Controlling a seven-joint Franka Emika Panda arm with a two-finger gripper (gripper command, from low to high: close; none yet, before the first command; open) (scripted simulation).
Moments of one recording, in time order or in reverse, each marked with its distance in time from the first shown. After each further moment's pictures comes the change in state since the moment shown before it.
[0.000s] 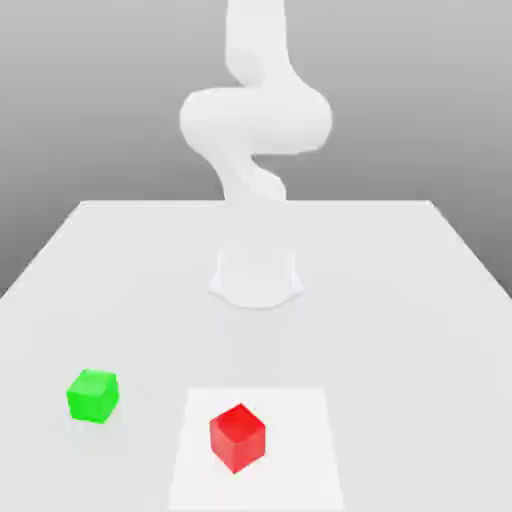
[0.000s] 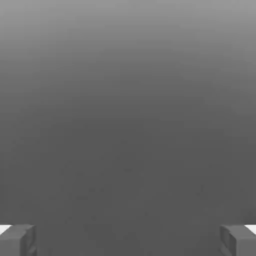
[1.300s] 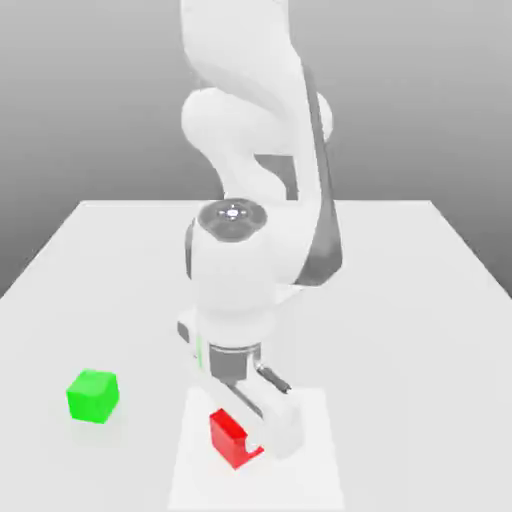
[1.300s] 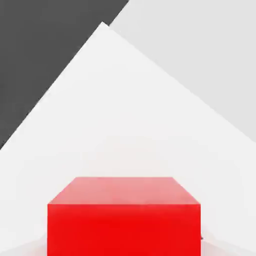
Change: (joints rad) arm -0.138 0.878 0.080 -0.318 -0.058 0.479 0.787
